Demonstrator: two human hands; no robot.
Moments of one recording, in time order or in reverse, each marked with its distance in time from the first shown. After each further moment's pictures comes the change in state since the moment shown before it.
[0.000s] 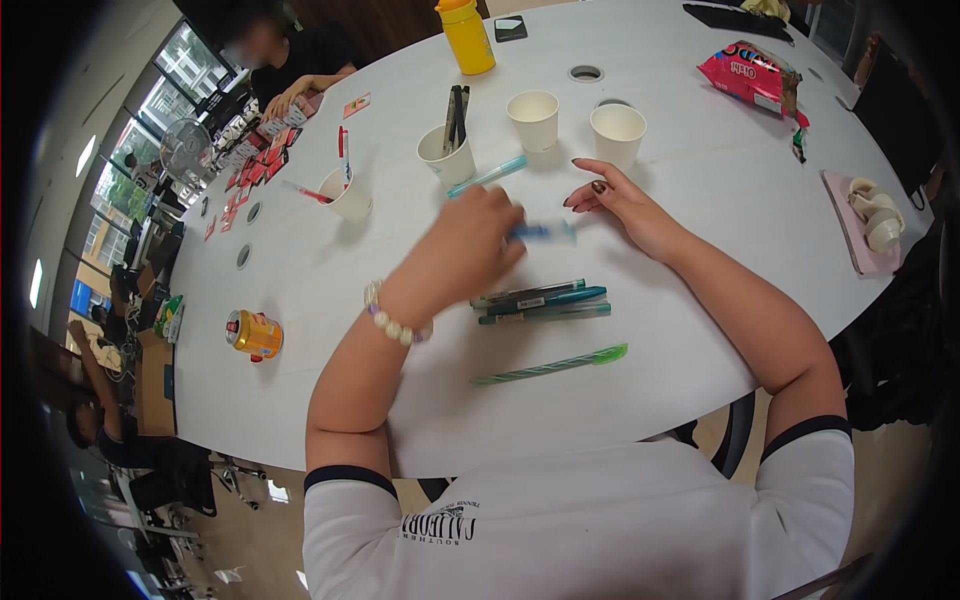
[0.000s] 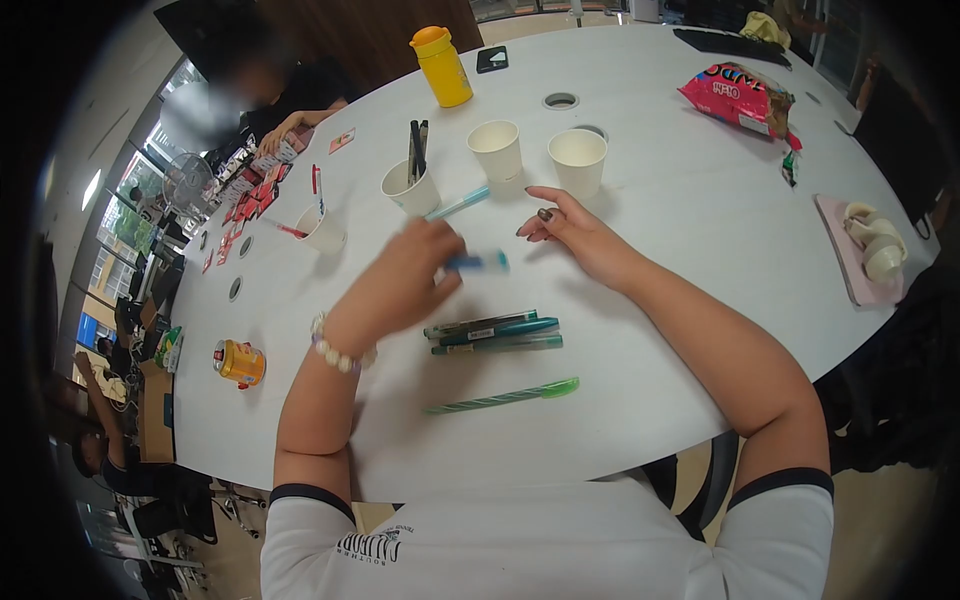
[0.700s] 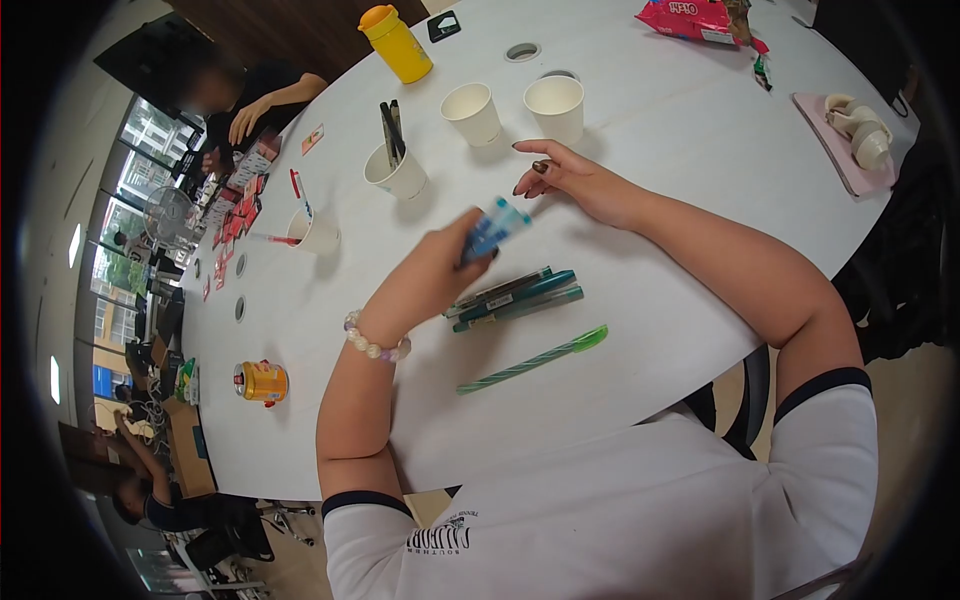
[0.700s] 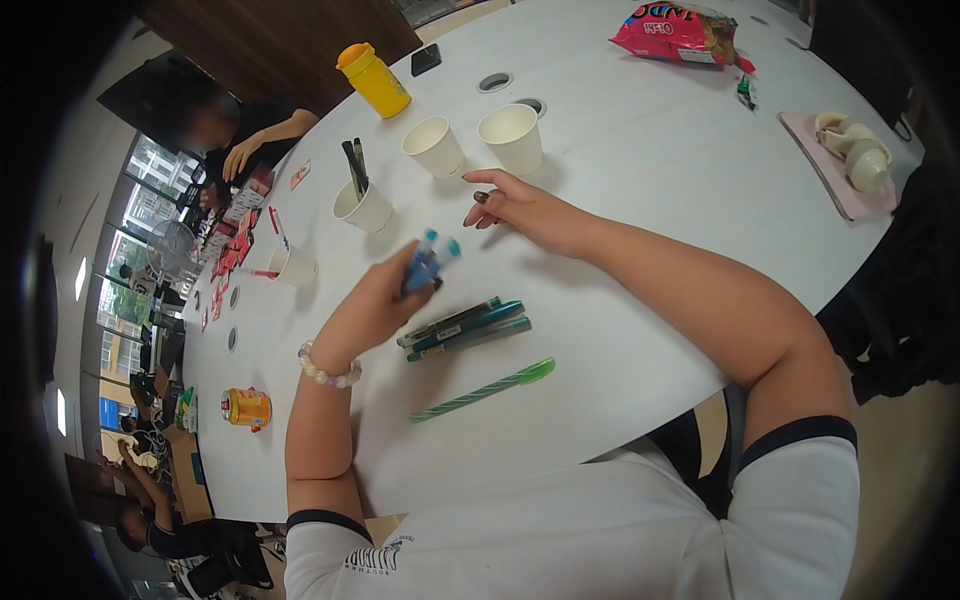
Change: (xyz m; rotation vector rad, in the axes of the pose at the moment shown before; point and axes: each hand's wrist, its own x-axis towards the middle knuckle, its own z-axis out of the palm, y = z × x) left_hand 0.006 0.011 0.006 -0.459 -0.265 -0.255; right_hand -0.001 -0.002 0.001 0.034 -0.006 -0.006
